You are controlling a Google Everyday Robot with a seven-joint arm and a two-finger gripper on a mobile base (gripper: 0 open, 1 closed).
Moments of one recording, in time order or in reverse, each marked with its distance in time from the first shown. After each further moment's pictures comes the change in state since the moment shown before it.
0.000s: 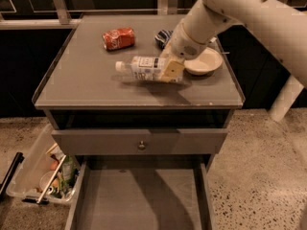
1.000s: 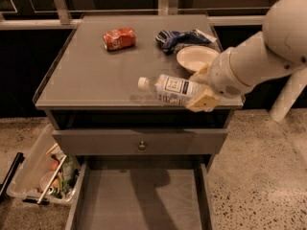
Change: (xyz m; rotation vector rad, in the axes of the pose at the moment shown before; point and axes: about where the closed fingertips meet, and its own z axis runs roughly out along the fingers) arm 0.057 0.104 -0.062 0.148 -0.033 0.080
